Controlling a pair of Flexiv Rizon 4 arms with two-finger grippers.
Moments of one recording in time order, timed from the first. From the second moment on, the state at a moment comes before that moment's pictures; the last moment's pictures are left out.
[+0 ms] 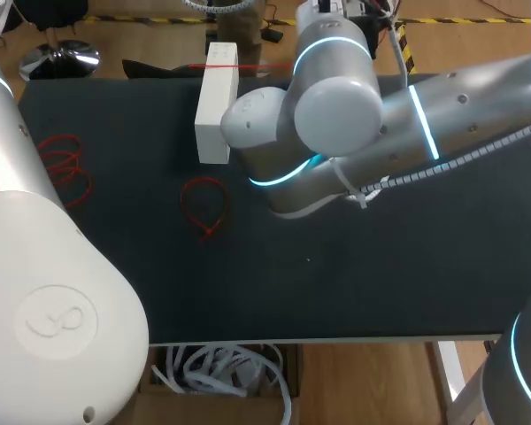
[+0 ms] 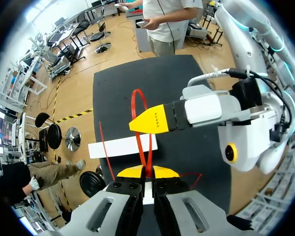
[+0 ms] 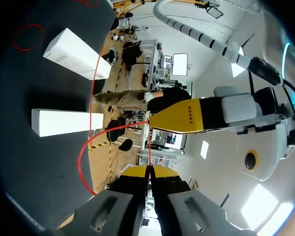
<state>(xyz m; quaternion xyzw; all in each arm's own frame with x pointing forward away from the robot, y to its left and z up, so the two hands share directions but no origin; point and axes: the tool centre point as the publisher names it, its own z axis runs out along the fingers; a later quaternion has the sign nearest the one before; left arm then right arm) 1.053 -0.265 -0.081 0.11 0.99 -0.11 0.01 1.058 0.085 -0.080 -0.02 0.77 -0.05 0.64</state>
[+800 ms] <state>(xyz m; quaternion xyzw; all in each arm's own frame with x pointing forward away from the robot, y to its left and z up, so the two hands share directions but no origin) 1.053 -0.265 -0.081 0.11 0.99 -0.11 0.01 1.049 0.073 -0.080 -0.03 0.76 -0.04 0.65</state>
